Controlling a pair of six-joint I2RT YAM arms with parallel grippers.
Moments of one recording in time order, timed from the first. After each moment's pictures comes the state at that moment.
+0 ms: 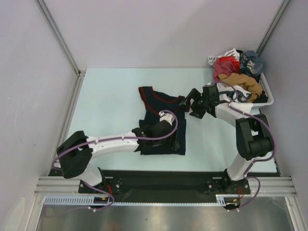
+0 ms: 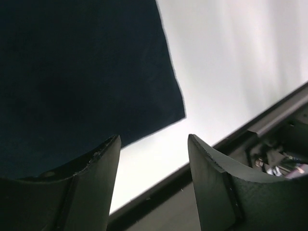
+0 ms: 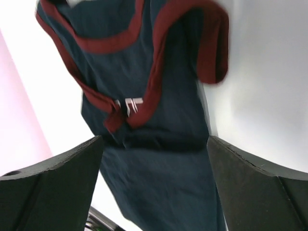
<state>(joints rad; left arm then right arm) -1.08 1.52 0.96 -0.24 -0.10 -0.79 0.25 1.69 1.04 -0.13 -0.30 0.84</state>
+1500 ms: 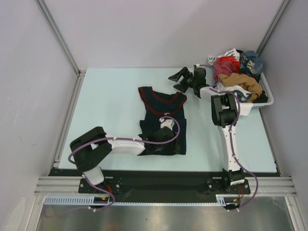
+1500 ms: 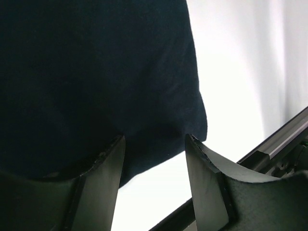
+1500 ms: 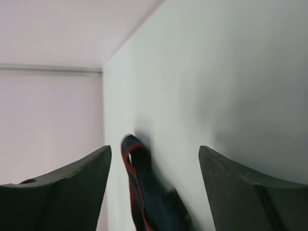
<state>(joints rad) -1.08 1.70 0.82 0.09 -0.08 -0.88 0.20 2.52 1.86 0.28 -0.56 1.02</state>
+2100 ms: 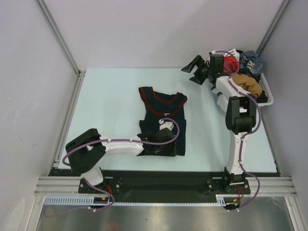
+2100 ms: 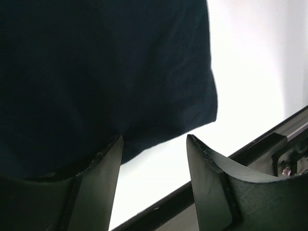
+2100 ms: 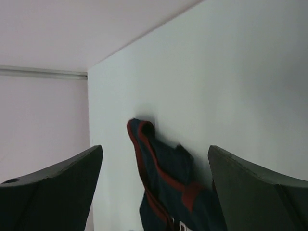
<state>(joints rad) -1.10 1.65 0.85 -0.09 -0.10 -0.86 0.10 2.29 1.93 -0.10 -0.53 0.83</state>
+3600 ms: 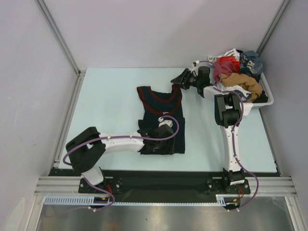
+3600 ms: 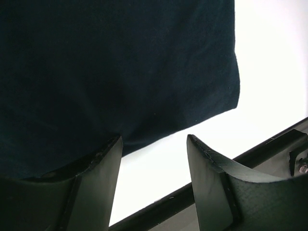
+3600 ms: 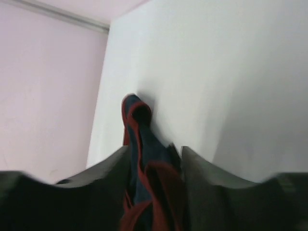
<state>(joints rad) -1.05 1.65 0.91 -0.24 -0.07 -0.81 0.17 2.48 1.80 0.33 -0.77 0.84</state>
